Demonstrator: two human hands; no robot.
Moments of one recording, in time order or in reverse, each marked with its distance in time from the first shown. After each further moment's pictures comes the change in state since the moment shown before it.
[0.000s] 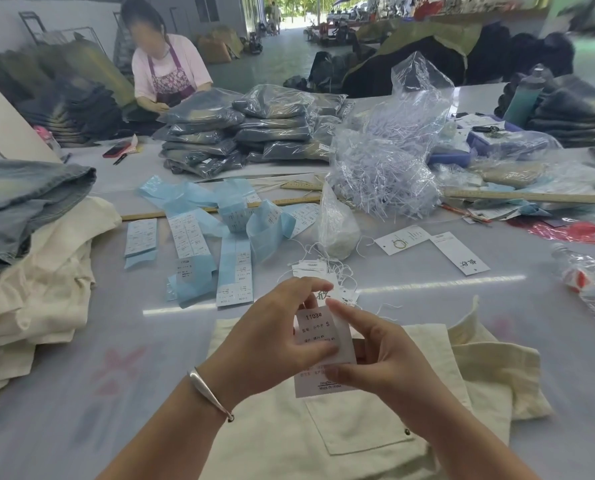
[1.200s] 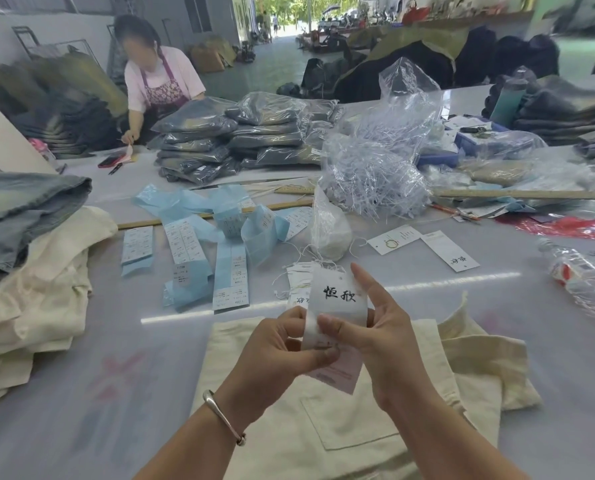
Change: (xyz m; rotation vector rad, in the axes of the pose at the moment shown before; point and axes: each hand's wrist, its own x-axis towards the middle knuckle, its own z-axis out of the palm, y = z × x) left_hand -0.016 0.003 0.034 -0.802 0.000 -0.277; right_hand 0.006 -0.012 0.015 0.280 0.330 -0.171
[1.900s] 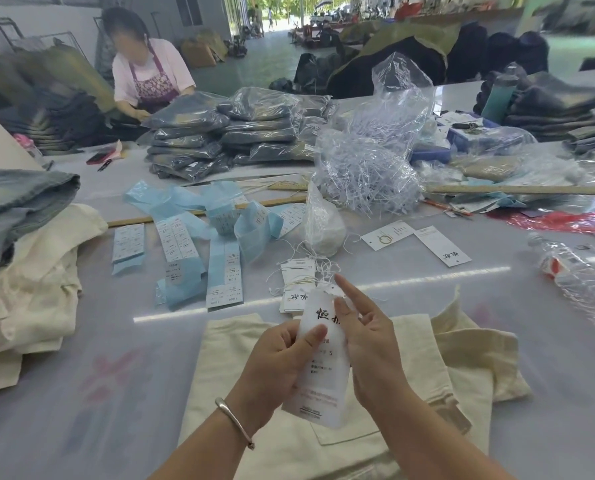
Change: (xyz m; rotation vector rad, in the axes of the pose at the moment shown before) left_hand 0.003 -0.029 0.007 -0.109 0.060 -0.152; right_hand 0.008 0.030 -0.001 -0.006 0.199 0.079
